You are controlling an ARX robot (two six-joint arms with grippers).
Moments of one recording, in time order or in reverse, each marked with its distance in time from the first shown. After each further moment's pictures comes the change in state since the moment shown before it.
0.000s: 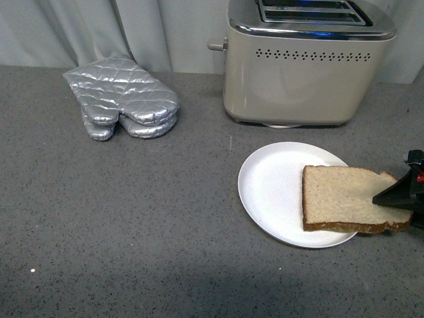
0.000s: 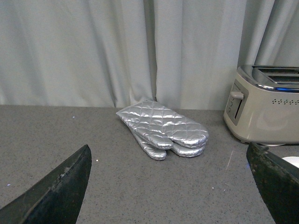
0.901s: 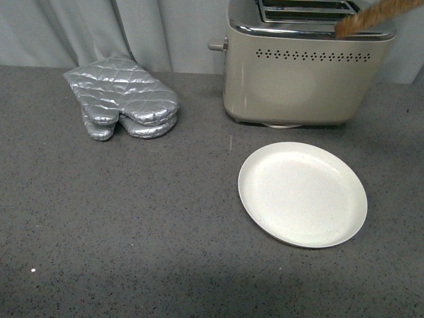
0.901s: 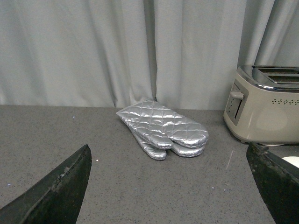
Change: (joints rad) left arm 0.000 0.000 0.000 0.000 0.000 0.000; right arm 0.243 -0.635 0.179 -0.229 0.436 0.846
